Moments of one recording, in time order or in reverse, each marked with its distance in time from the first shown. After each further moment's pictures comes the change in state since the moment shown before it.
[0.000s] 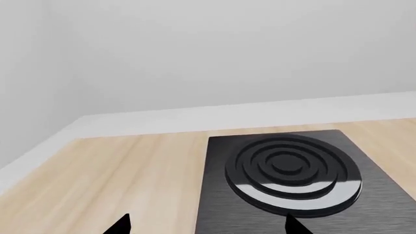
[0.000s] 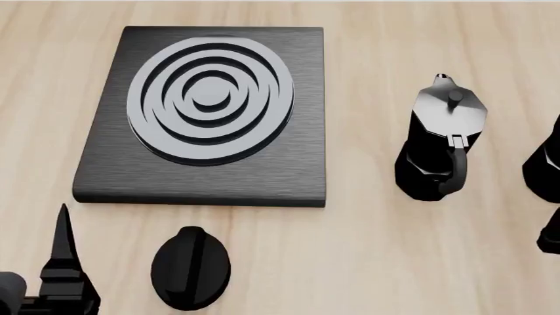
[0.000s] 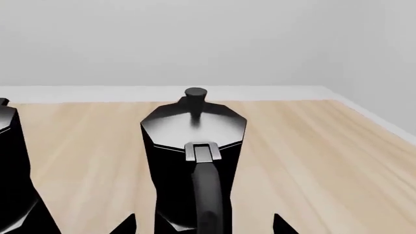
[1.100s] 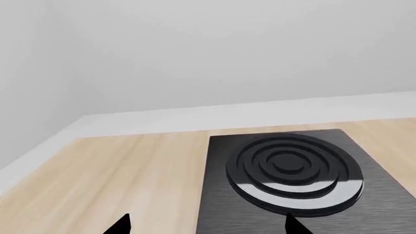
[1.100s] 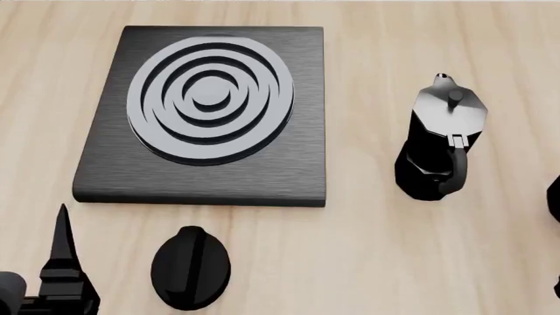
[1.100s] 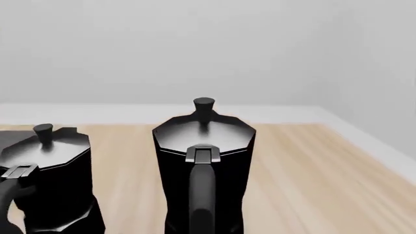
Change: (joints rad) left arm -0.002 -0.010 0.007 -0.004 -0.008 0.008 -0.015; right arm -0.495 0.120 0.180 -0.671 0.170 0.126 0.225
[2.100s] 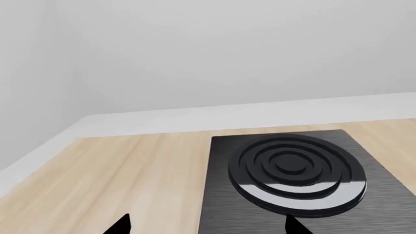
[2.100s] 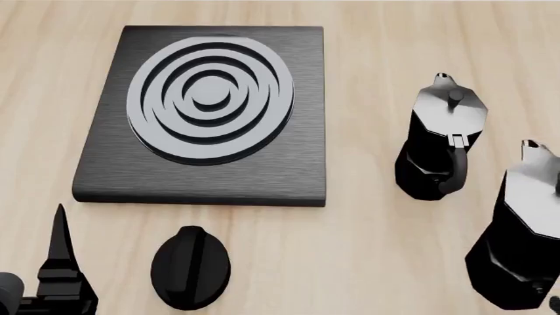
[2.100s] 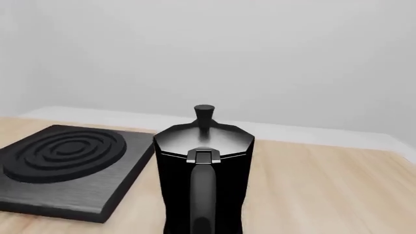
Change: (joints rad) left arm 0.003 -0.010 0.004 -0.003 -0.004 0.014 -0.013; right arm -0.607 -0.070 0.205 -0.556 -0.001 -0.130 -0.016
